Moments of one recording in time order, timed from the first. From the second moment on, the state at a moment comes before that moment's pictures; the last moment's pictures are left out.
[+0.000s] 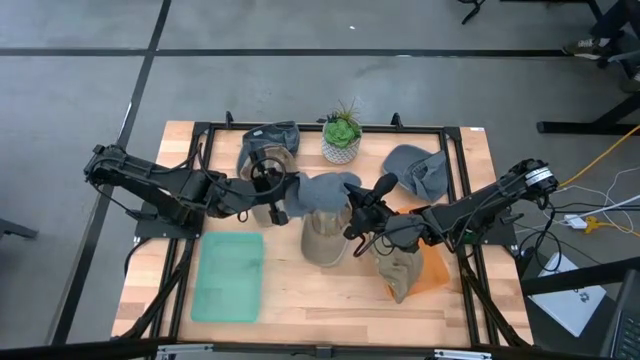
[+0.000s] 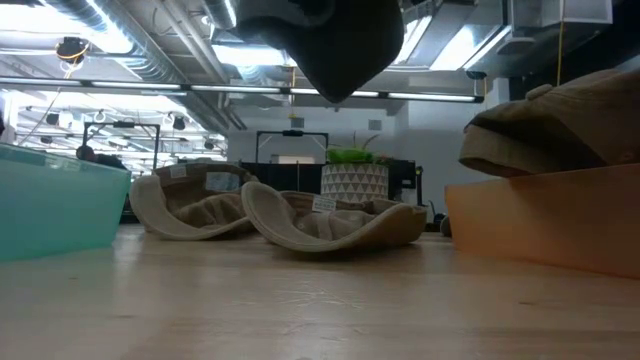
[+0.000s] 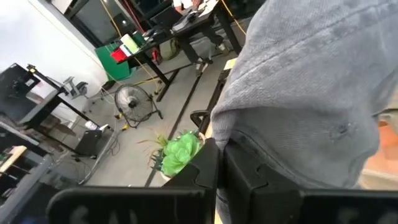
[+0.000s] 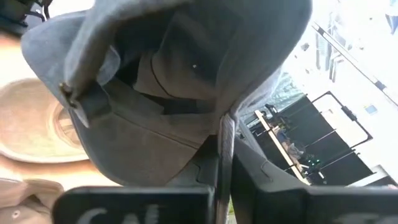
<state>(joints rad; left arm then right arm) -0.27 1.24 1.22 -0.38 -0.84 0.24 0.39 1.45 1.08 0.22 1.18 -0.67</state>
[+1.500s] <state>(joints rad) -0.50 1.24 1.21 -0.57 -1.08 0.28 0.53 1.45 1.08 0.05 1.09 0.24</state>
